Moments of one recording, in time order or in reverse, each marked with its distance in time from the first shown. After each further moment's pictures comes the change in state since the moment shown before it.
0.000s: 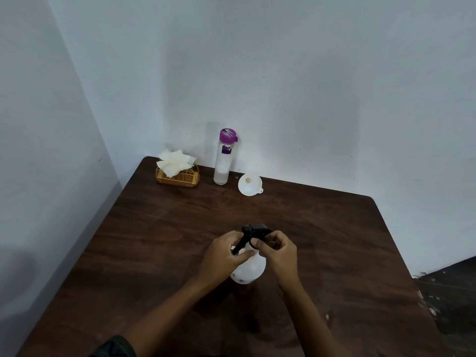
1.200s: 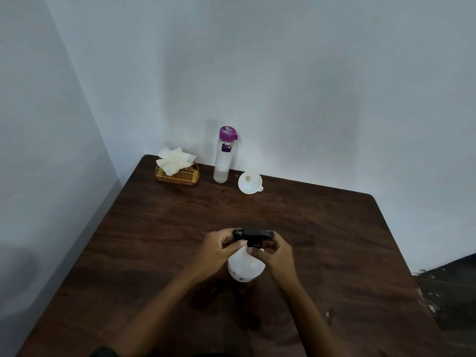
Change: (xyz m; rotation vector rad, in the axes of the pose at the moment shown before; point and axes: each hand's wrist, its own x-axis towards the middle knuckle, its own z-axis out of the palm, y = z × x) left_hand -0.002 0.018 -0.027 -0.195 -0.123 -0.095; right_hand -0.002 0.010 -0.001 -0.081 -0.116 -0.057
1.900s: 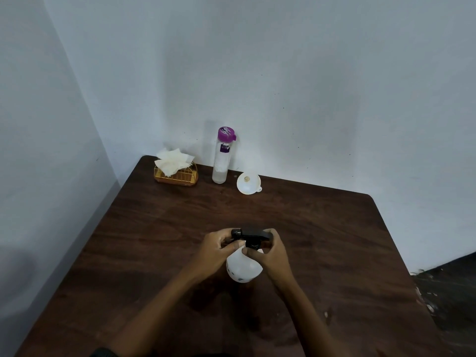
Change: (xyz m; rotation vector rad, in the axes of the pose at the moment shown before) left_hand 0.004 -0.005 0.001 0.022 0.009 -0.007; right_hand 0.003 0.000 0.003 -0.005 -0.053 0.016
